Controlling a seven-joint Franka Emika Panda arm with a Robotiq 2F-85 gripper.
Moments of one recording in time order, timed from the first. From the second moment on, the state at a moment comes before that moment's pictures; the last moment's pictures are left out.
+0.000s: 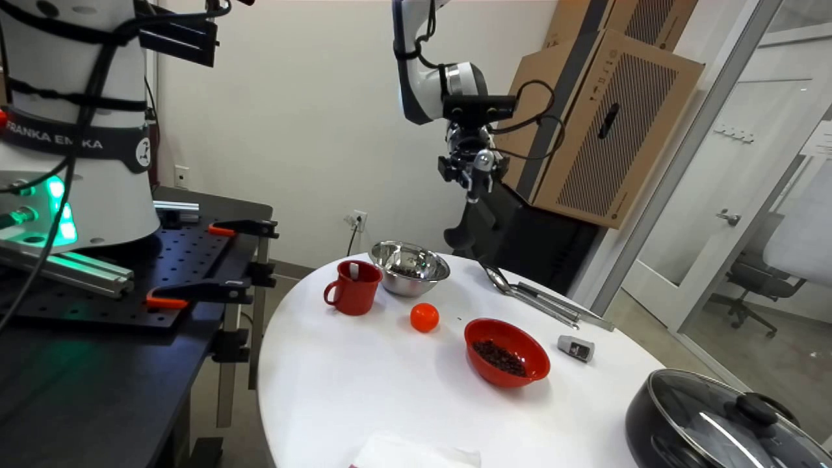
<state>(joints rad) 0.20 0.66 0.30 -1.75 -1.06 1.26 -0.21</state>
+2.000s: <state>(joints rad) 0.00 0.41 0.00 -2.03 -0.45 1.92 0.20</state>
